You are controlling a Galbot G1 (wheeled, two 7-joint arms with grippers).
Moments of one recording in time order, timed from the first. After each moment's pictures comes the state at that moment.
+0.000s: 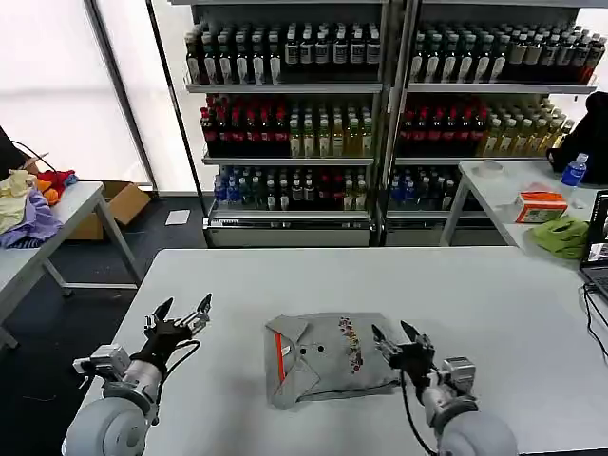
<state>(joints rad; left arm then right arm) 1.35 -1.23 -0.60 -2.09 -0.61 0.43 -0.10 -1.33 1.20 0.34 2.12 0.48 -0.52 0.18</state>
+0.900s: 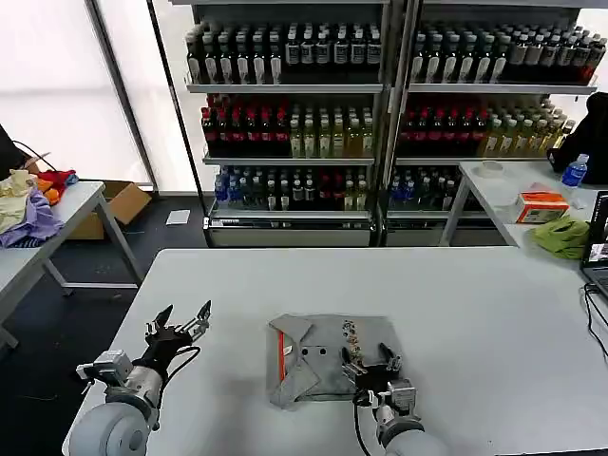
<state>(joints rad) 1.36 -1.23 -0.60 -2.06 -0.59 0.42 -0.09 -1.33 1.27 0.18 1.98 0.33 -0.42 0.33</state>
